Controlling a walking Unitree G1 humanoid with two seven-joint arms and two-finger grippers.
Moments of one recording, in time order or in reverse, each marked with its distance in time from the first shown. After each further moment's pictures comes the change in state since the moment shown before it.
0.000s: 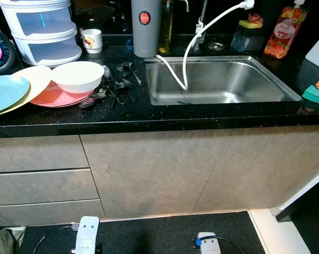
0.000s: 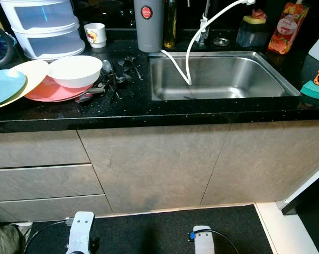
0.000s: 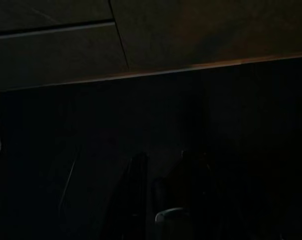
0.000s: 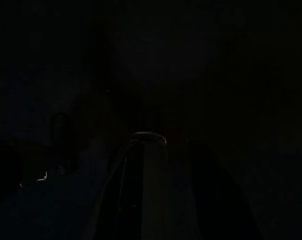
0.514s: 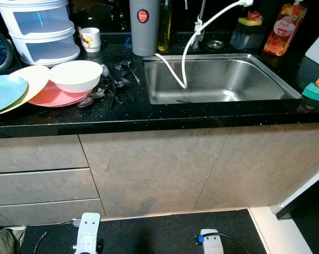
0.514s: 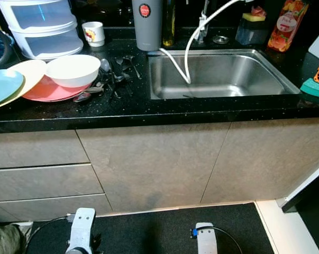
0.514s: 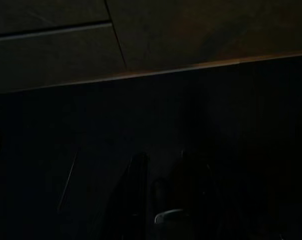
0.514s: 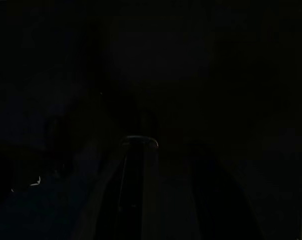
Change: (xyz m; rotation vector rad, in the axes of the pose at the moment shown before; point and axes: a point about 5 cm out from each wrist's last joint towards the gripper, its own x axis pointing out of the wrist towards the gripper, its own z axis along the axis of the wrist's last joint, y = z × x) left arm 0.002 -0.001 0.005 0.004 -0.009 -0.005; right arm 0.002 -0.009 0.008 0.005 -0.017 -0.019
